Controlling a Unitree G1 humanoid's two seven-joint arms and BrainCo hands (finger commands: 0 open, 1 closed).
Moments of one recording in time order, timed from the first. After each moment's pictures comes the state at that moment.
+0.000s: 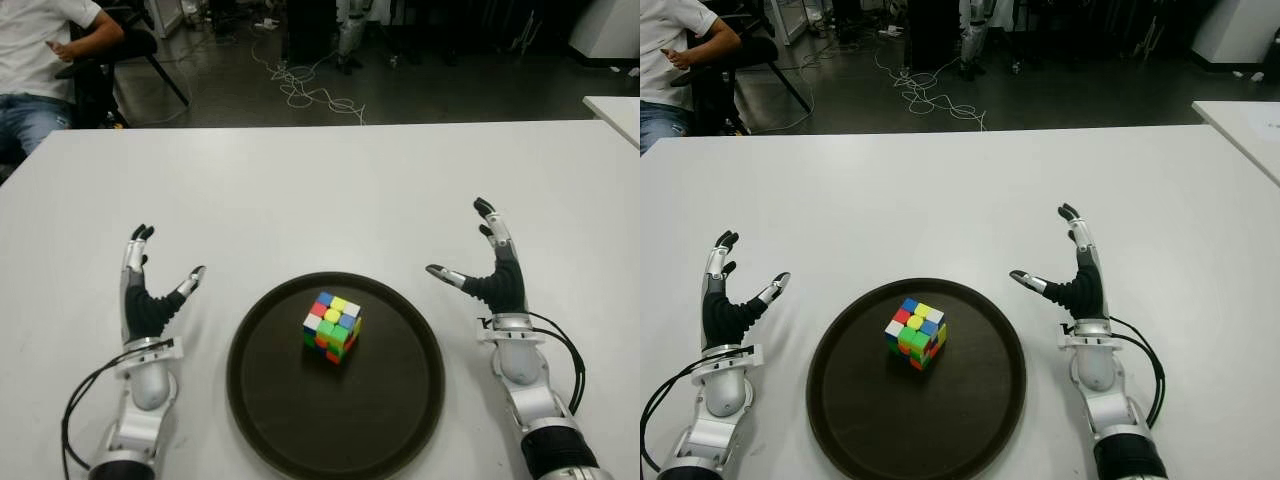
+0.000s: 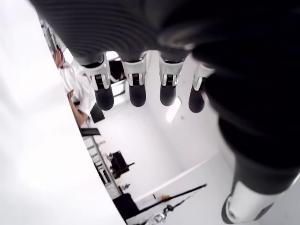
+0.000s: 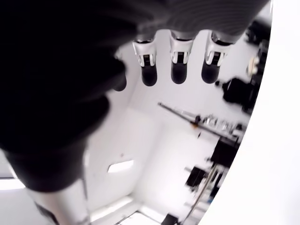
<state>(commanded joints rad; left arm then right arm) -0.04 0.15 0.08 0.47 0.31 -0.53 0.51 -0.13 -0.13 -0.05 0.56 -0.29 -0.66 -0.33</state>
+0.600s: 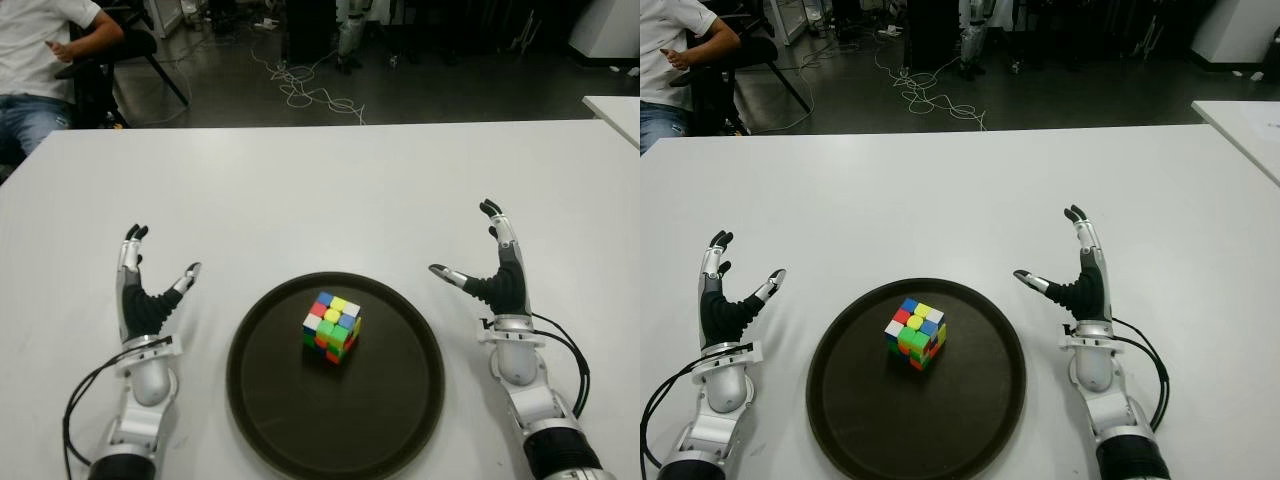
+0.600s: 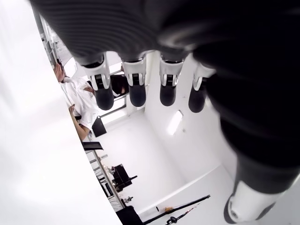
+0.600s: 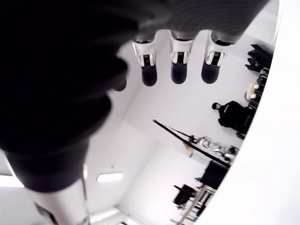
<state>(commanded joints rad) -0.05 0.16 0.09 0.53 0.30 -0.56 0.52 -0.13 -0.16 -0.03 0.55 -0.34 -0.63 -0.38</state>
